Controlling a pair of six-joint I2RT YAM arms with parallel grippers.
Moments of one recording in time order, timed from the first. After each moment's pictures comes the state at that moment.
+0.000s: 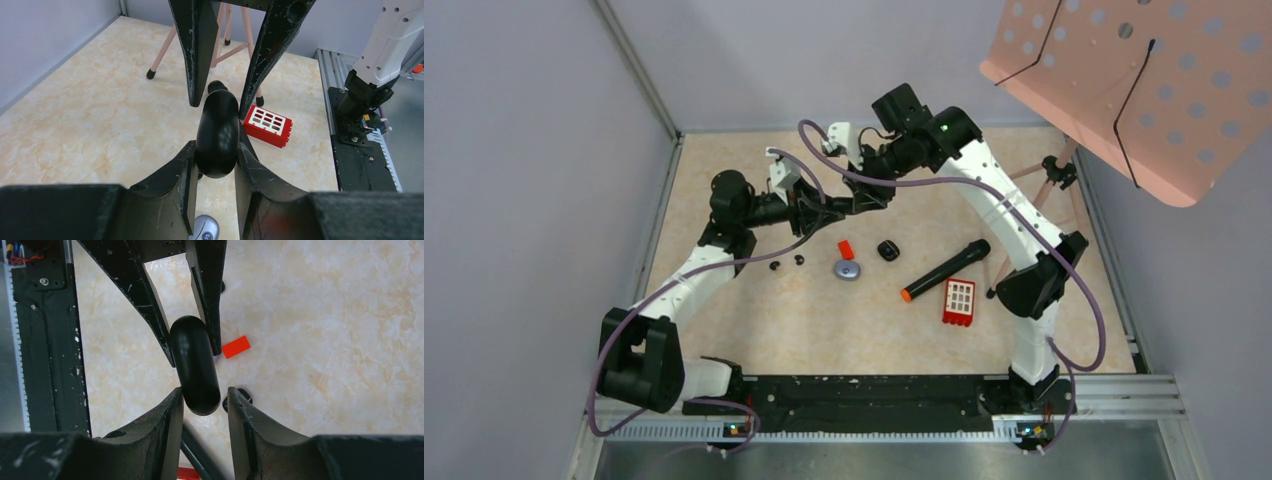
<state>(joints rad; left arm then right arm) -0.26 1.31 0.83 0.53 1.11 -0.15 0.70 1.94 2.28 -1.27 -0.54 -0.65</state>
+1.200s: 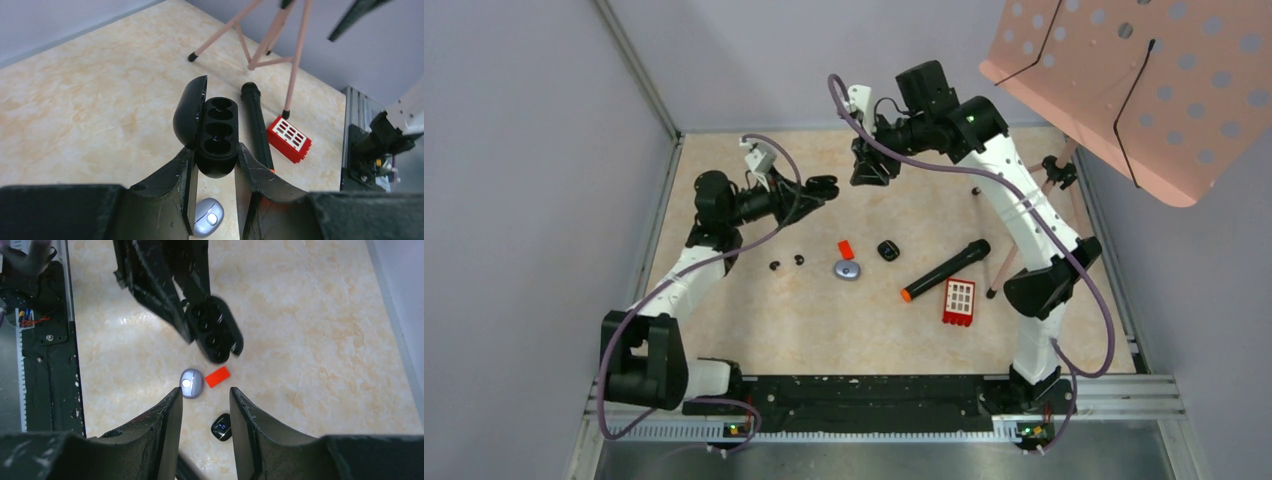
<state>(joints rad) -0.17 1.31 0.80 0.51 0.99 -0.27 0.64 1.94 2.38 -1.17 -0.60 -0.50</state>
